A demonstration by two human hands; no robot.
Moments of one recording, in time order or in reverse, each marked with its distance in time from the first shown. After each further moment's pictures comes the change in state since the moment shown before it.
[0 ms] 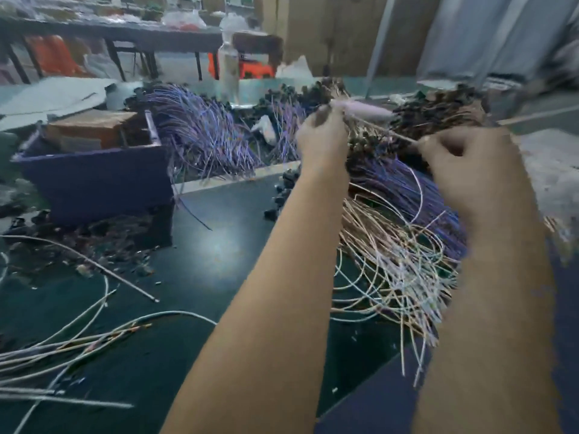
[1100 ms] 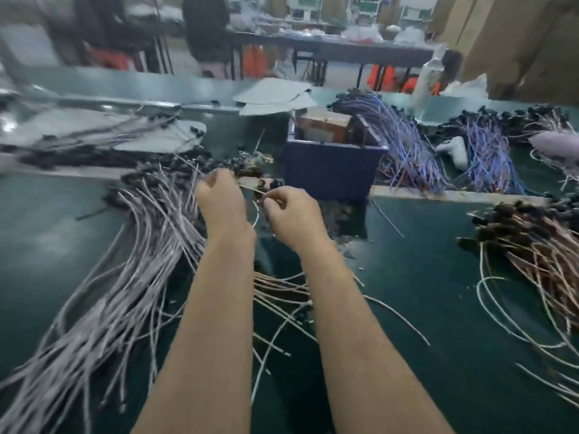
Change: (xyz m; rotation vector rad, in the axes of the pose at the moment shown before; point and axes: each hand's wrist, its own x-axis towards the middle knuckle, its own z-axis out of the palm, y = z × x) left_hand -0.062 0.102 -0.341 -0.018 0.887 0.345; right_hand -0.175 -0.221 0.271 0.360 -0.850 -0.359
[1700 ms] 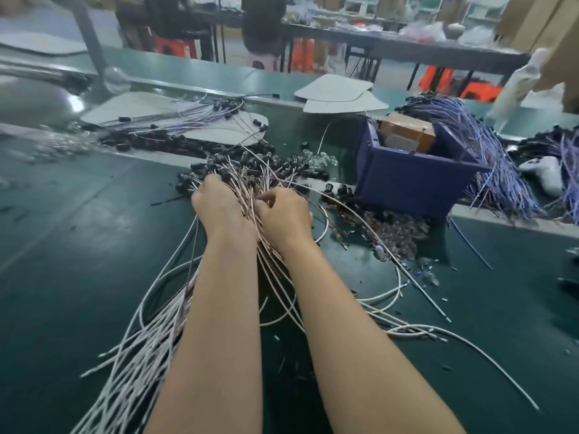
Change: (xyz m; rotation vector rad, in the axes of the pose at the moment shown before) left_hand 0.069 0.027 -0.067 -0.228 0.298 -0.139; right_hand 0.034 -0.054 0.111 -0.075 -0.128 0.058
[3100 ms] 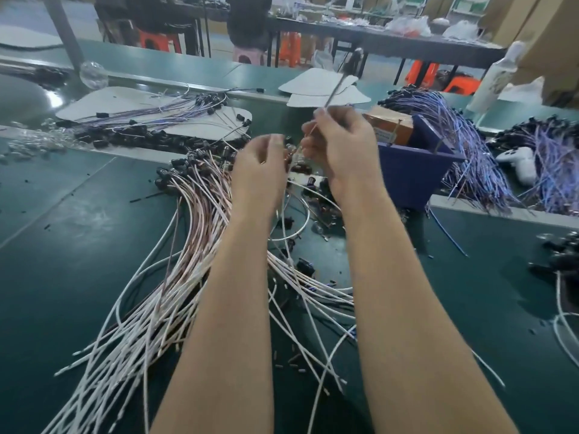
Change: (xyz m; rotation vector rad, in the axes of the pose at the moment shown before) left_hand -0.044 -0.013 0.022 0.598 -0.540 0.482; right_hand -0.006 -0.009 -0.116 0.967 0.174 -0.060
